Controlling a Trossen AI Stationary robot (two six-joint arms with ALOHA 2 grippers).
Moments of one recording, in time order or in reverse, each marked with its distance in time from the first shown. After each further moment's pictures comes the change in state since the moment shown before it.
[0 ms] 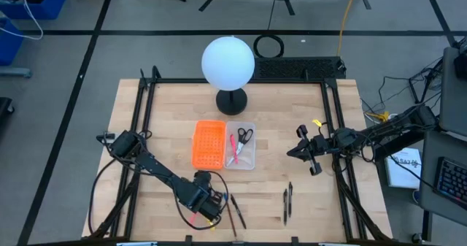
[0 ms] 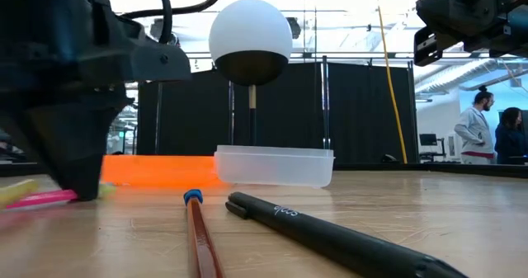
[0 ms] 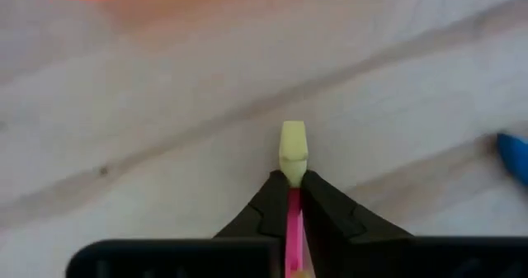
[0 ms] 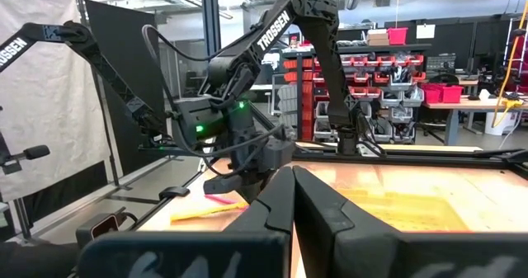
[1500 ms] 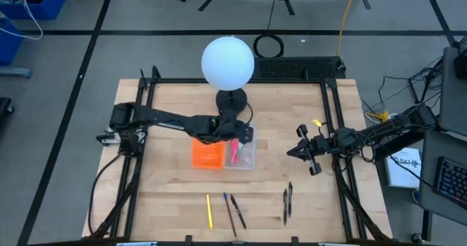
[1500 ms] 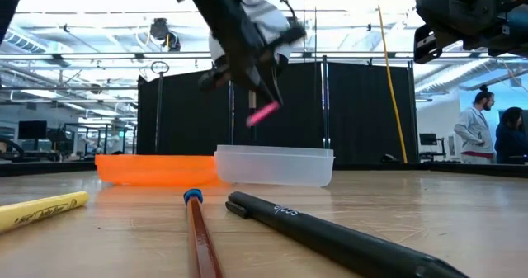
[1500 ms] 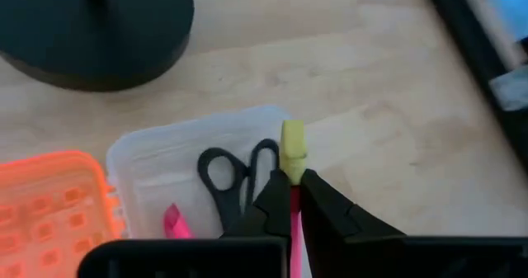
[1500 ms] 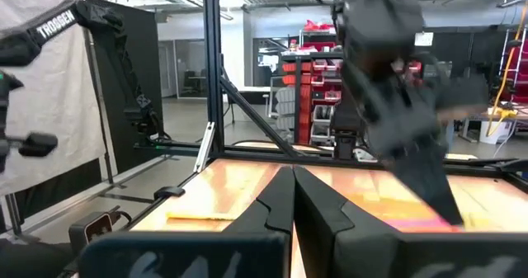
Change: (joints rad) left arm 0.563 -0.195 0.008 0.490 -0.146 0.634; right arm -0.001 0.001 0.000 0.010 0.001 -0.033
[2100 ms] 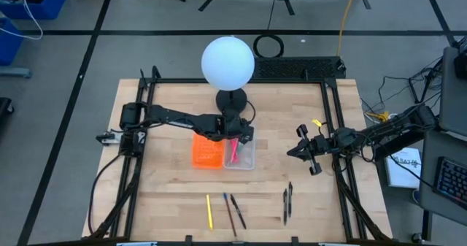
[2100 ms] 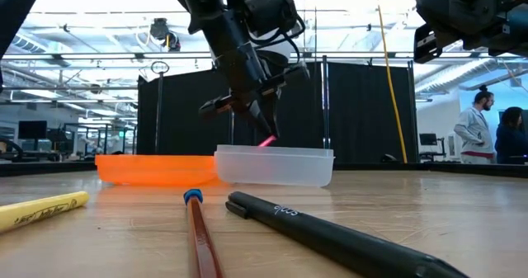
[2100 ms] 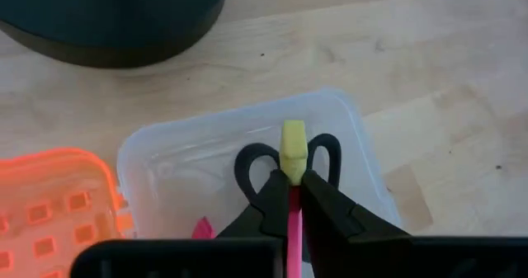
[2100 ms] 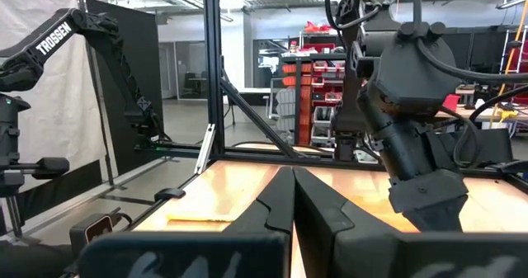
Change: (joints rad) left arm 0.051 0.102 -0.001 0.004 0.062 0.000; right arm 0.000 0.002 0.000 0.005 -0.001 0.003
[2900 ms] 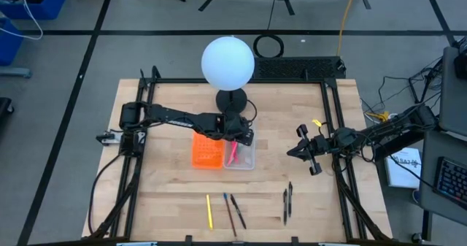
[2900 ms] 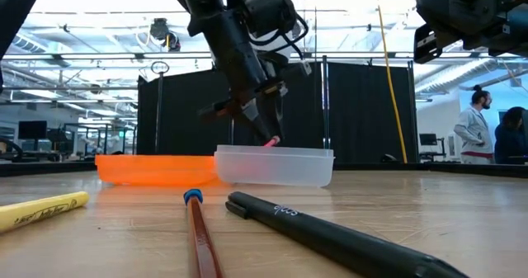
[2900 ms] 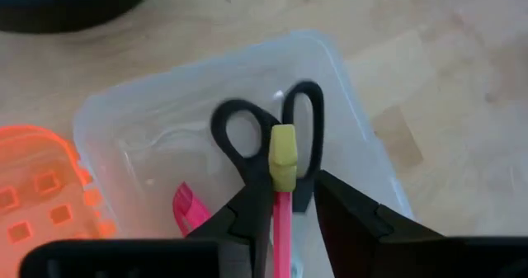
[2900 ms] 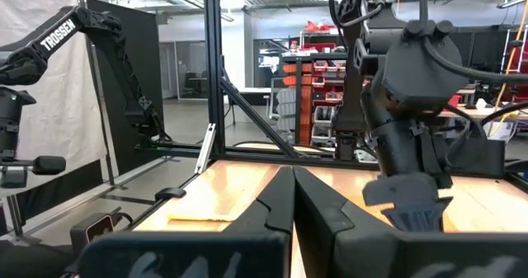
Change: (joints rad) left arm 0.011 -0.009 0.001 -0.017 0.164 0.114; right arm 0.000 0.000 0.000 -0.001 -0.002 0.001
